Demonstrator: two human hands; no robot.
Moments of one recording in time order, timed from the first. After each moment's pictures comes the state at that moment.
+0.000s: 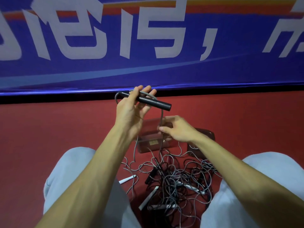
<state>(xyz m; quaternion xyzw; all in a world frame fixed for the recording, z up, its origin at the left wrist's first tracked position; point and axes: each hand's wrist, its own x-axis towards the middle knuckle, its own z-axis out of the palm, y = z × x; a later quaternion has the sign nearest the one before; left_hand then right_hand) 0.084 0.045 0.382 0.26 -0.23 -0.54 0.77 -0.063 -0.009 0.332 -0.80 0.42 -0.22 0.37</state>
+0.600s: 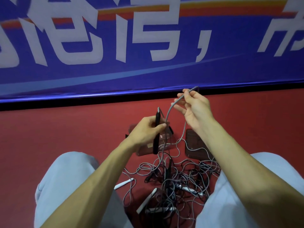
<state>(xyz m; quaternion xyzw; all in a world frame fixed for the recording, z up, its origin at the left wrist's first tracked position) 0.053 0.038 0.341 0.57 -0.61 -0.36 0.41 -0.096 -0.024 0.386 -0.37 0.31 -0.60 0.64</state>
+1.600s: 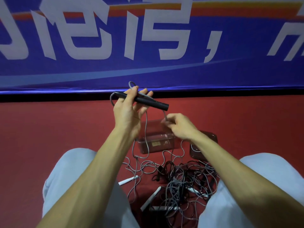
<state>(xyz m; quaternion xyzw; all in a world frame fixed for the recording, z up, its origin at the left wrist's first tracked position) 0.095 0.052 0.385 0.29 -0.21 -0.48 0.80 -0.051 -0.023 0.331 -0.79 0.49 -0.23 0.30</state>
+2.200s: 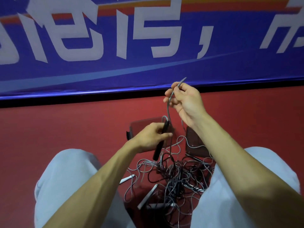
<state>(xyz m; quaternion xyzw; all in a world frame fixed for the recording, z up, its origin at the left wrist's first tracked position) 0.055 0.032 0.313 0.55 -0.68 -0.38 0.32 -0.076 -0.012 0.393 -0.50 0.27 -0.55 0.61</state>
